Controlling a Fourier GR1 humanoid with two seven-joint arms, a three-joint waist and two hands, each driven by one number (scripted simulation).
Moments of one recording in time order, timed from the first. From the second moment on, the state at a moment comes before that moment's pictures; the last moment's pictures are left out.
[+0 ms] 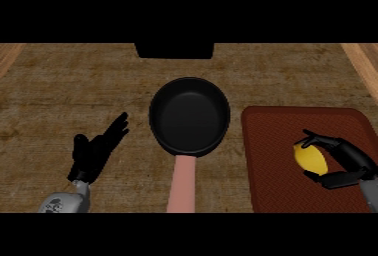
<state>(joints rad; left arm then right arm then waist) -0.09 0.18 -0.10 -1.38 0.05 -0.13 0.14 -0.25 -0.50 0.02 -0.80 0.12 0.55 -0.60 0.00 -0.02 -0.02</state>
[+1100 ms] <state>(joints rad) -0.07 0.15 -0.10 -1.40 0.03 -0.12 0.14 -0.48 -0.50 -0.01 -0.67 0.08 0.46 -0.70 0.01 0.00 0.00</state>
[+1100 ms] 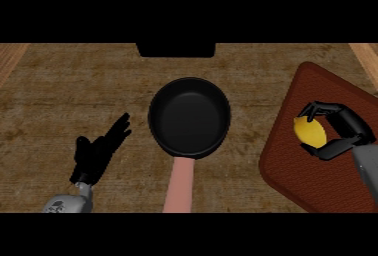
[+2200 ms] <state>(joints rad) -0.09 0.15 -0.06 -1.37 0.02 -0.15 0.14 -0.55 -0.51 0.02 -1.43 0.12 0.35 -0.17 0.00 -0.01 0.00</state>
